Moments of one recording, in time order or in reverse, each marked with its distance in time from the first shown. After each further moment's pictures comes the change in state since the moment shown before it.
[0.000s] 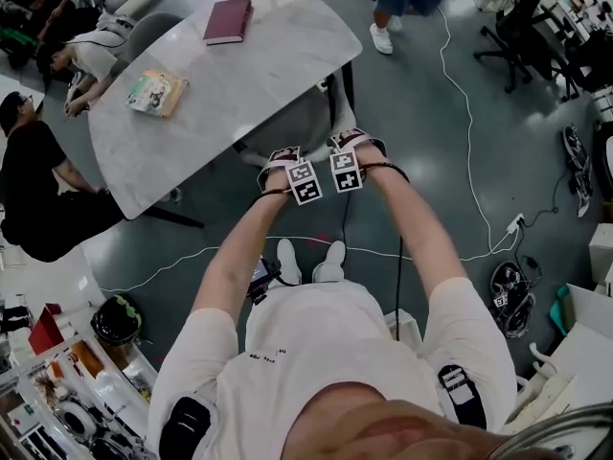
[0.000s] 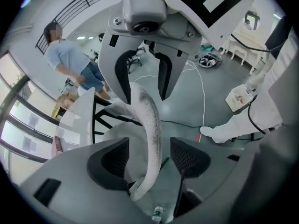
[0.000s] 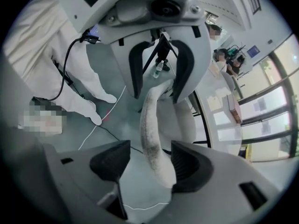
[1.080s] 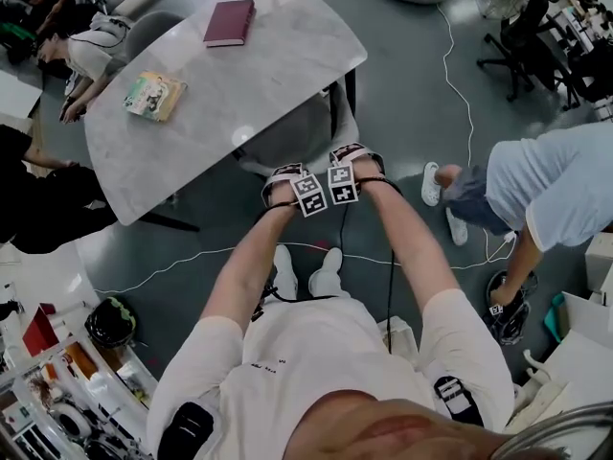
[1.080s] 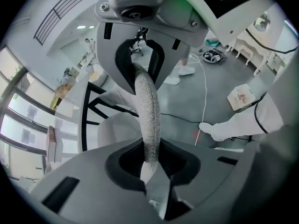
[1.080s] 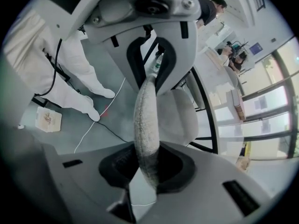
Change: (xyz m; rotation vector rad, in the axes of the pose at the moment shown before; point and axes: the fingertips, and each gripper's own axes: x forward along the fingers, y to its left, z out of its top) left arm 0.042 -0.007 -0.024 -0.048 0.101 -0.015; right arm 0.041 -0.005 -0.006 -0.003 0.064 -0.008
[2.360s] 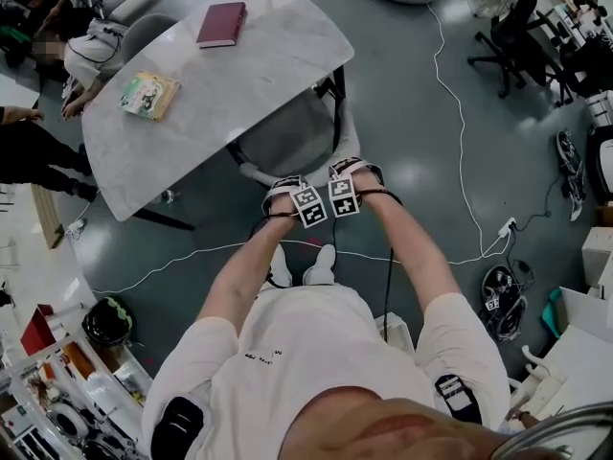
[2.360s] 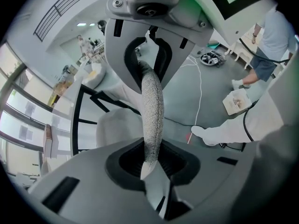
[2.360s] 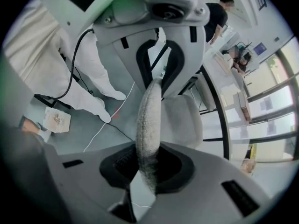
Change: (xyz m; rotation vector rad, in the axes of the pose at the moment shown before) left arm -0.023 -0.065 0.021 -0.027 0.004 -0.031; right arm -0.029 0.077 -0.001 -0.020 -0.029 0.060
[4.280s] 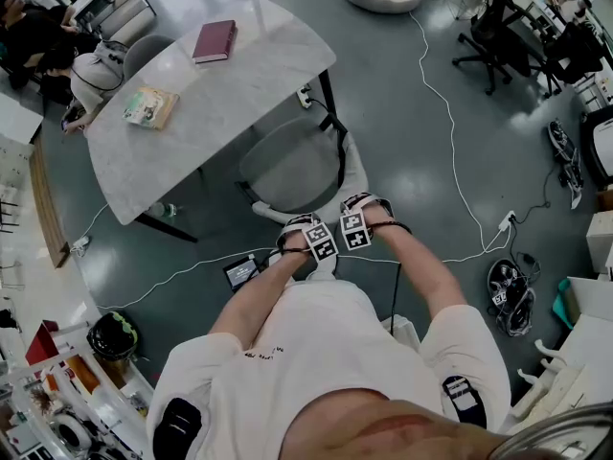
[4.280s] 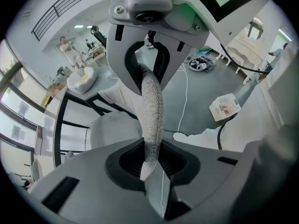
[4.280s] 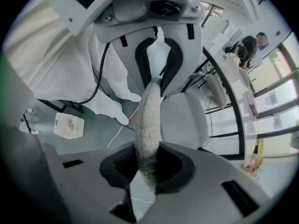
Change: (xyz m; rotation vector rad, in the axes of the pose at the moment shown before) left arm -0.031 -0.161 0.034 0.006 -0.056 -0.065; right arm -0.040 0.162 0.007 0.032 0.008 0.067
